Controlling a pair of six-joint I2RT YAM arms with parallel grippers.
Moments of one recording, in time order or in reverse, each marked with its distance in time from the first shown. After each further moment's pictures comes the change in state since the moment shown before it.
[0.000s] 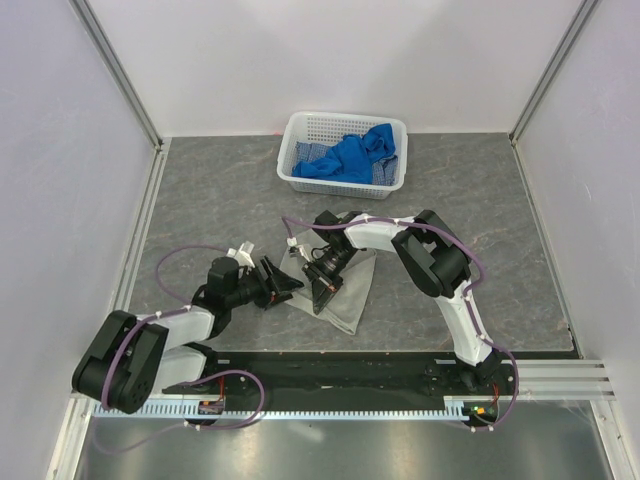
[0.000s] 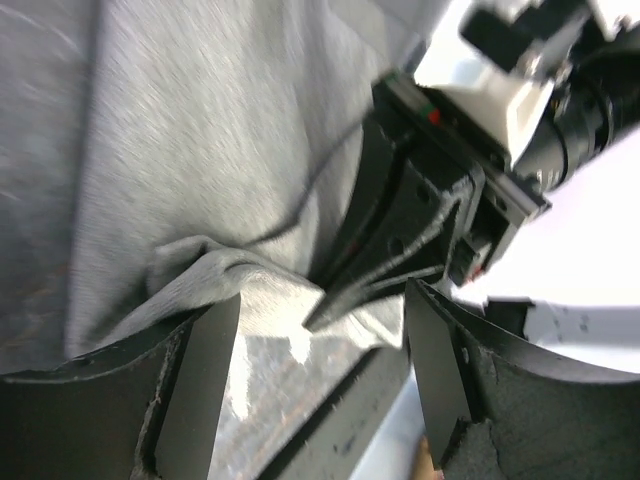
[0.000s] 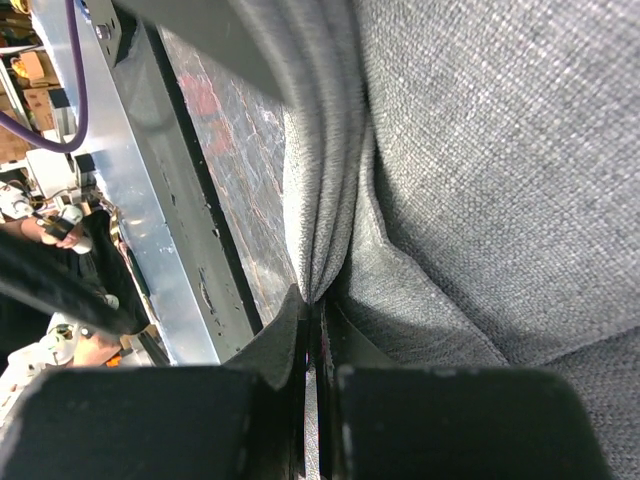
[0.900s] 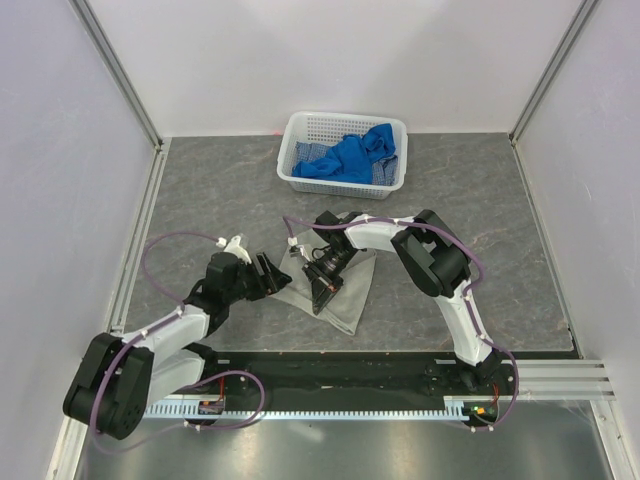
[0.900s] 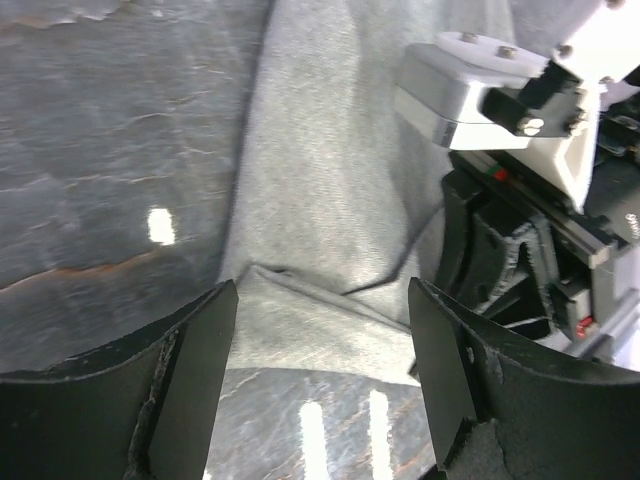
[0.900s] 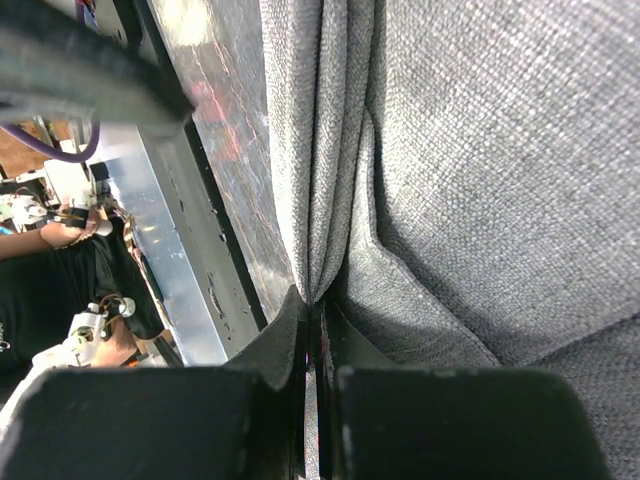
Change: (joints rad) left arm -0.001 -0.134 0.071 -0.263 -0.257 0.310; right arm -0.002 0.003 -0.008 0.017 -0.014 0.039
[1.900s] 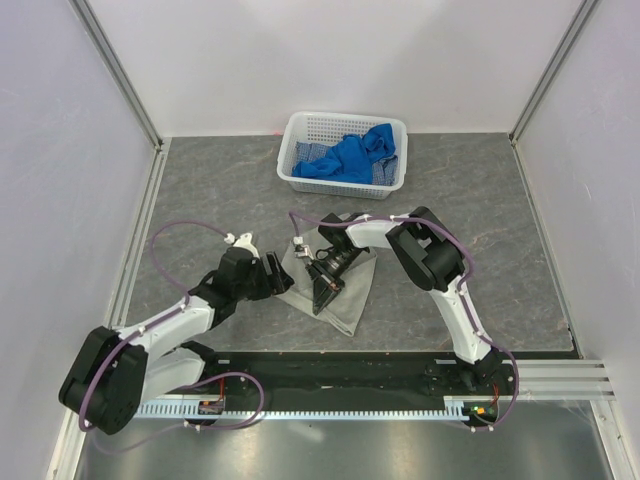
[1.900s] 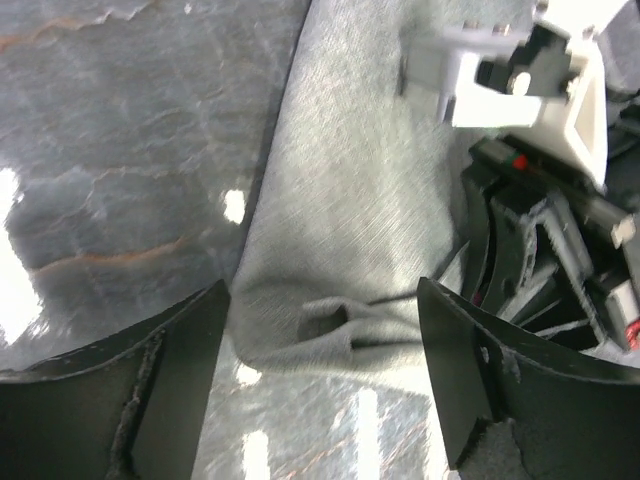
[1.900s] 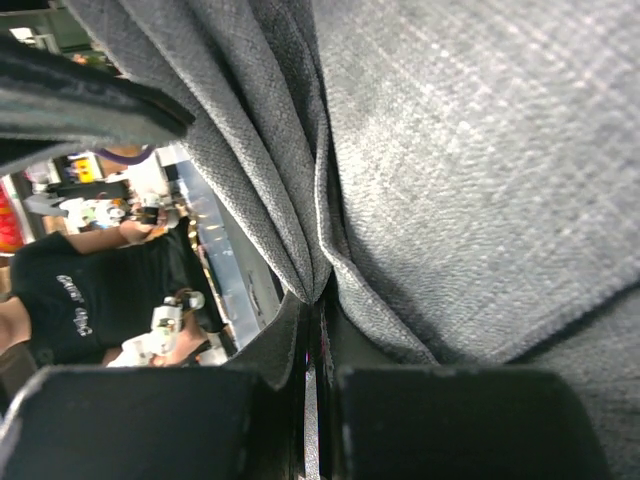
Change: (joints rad) left arm -0.124 0.023 0.117 -0.218 -0.209 0.041; right arm -0.041 0.072 0.012 -0.011 -0.133 0.029
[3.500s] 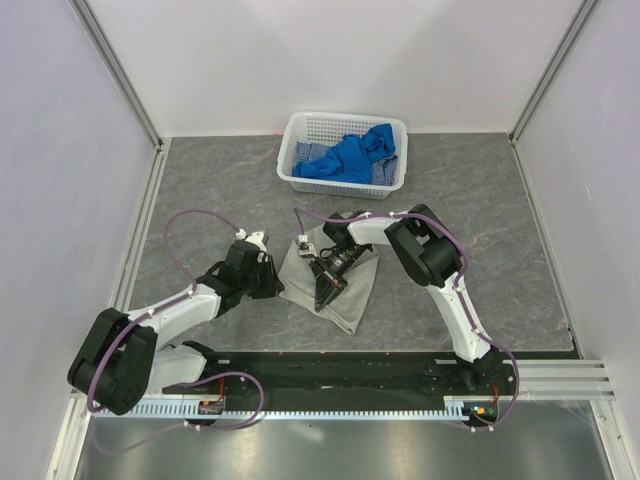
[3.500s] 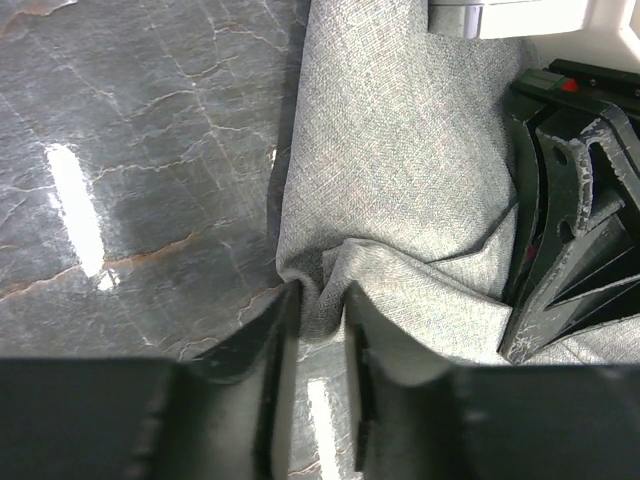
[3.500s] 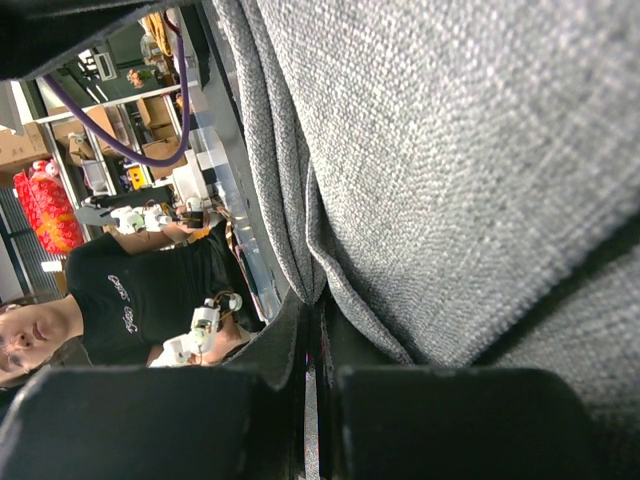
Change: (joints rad) left arm 0.000 0.093 0.080 -0.112 0.029 0.146; right arm -0.037 0.056 0.033 -0.058 -0.067 0.007
